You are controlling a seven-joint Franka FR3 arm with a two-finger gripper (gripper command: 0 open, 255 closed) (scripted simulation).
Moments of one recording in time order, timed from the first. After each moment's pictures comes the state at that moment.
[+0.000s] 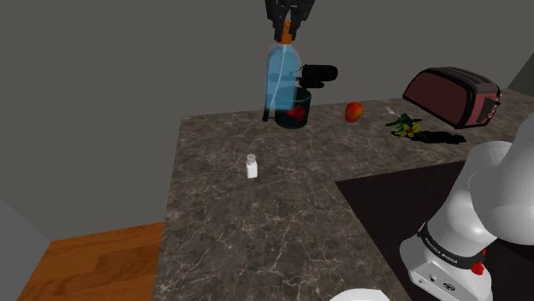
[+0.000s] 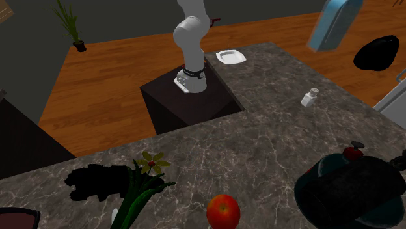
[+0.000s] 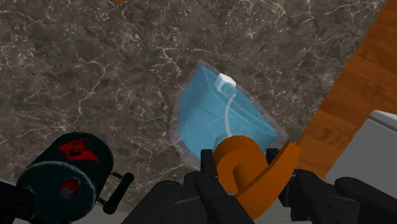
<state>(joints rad) 0.33 -0.08 -0.03 -1.47 -0.01 1.50 0.35</state>
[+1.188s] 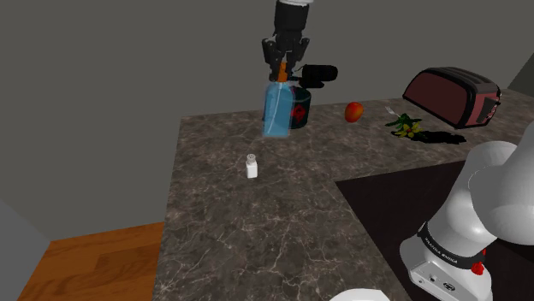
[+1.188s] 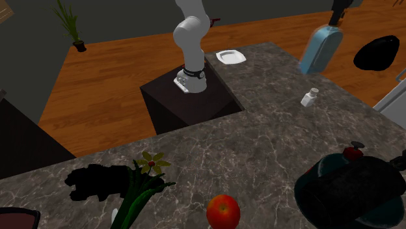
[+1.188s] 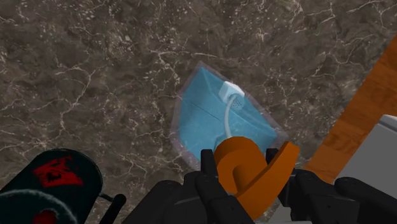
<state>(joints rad) 0.33 -0.15 -0.03 -1.80 -0.01 1.76 0.36</state>
